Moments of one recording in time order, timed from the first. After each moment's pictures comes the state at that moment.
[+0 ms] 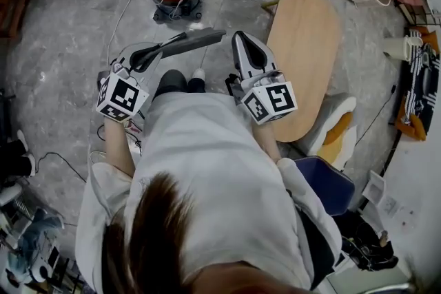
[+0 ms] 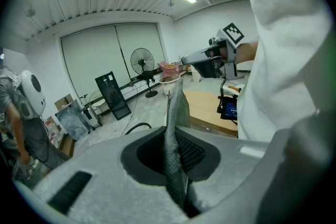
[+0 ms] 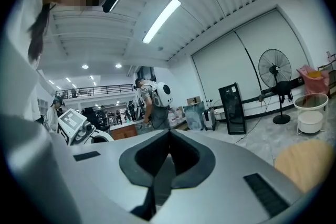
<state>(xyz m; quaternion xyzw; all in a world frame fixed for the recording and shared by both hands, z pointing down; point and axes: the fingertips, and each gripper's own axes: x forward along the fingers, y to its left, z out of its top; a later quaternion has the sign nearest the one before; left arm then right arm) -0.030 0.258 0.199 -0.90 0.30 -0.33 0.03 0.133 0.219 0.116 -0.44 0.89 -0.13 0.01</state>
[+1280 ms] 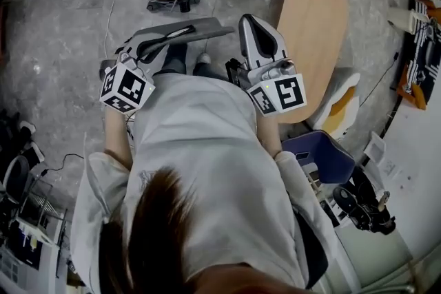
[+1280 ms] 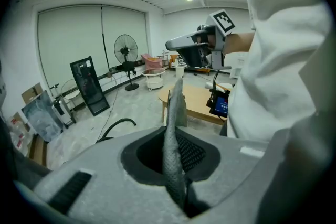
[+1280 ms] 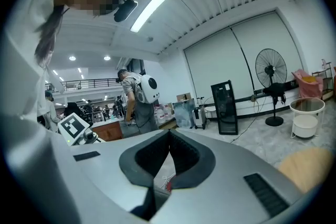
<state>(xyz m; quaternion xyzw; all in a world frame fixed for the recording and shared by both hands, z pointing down) -0.060 0.085 0.259 -0.92 0.16 -0.35 -0.02 0.085 0.031 0.135 -0.49 0.86 -0.14 -0.02</state>
